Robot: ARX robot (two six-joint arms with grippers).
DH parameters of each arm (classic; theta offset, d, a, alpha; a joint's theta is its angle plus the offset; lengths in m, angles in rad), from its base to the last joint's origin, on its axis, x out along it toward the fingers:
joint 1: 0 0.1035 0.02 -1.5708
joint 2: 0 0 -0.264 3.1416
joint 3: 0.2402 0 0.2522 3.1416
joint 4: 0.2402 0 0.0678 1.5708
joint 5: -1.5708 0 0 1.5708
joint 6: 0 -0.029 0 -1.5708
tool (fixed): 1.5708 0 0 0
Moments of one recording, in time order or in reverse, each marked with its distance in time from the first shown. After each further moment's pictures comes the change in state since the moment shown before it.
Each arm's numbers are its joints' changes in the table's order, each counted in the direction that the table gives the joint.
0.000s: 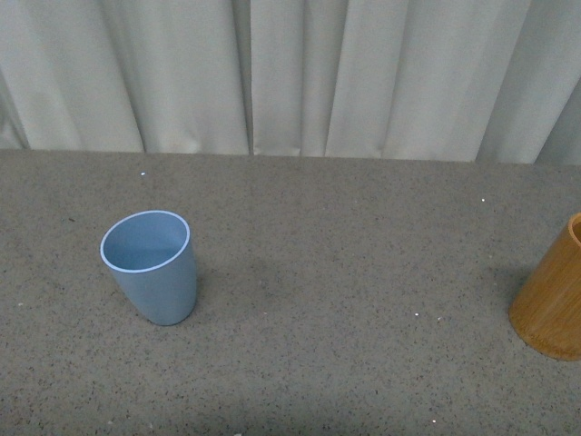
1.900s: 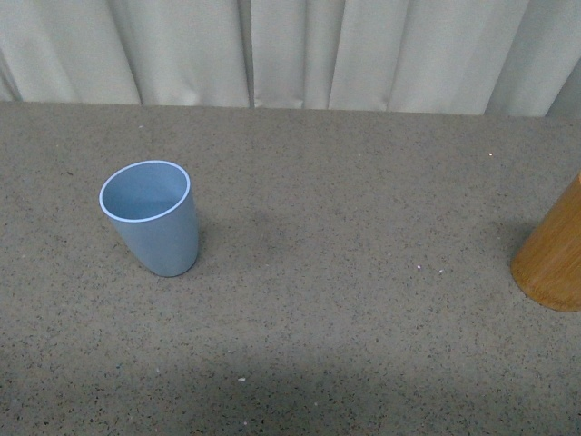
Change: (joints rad) left arm -0.007 0.001 0.000 0.002 0.024 0.002; right arm 0.000 0.000 0.000 0.000 0.000 0.000
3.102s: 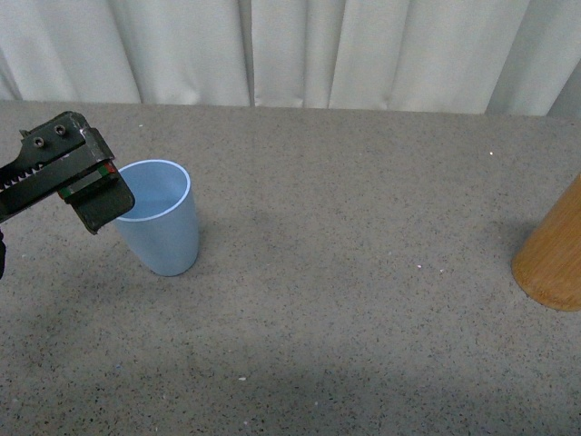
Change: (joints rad) left arm -0.383 1.325 0.311 -0.625 0.525 0.002; right arm 0.000 0.000 0.000 0.000 0.000 0.000
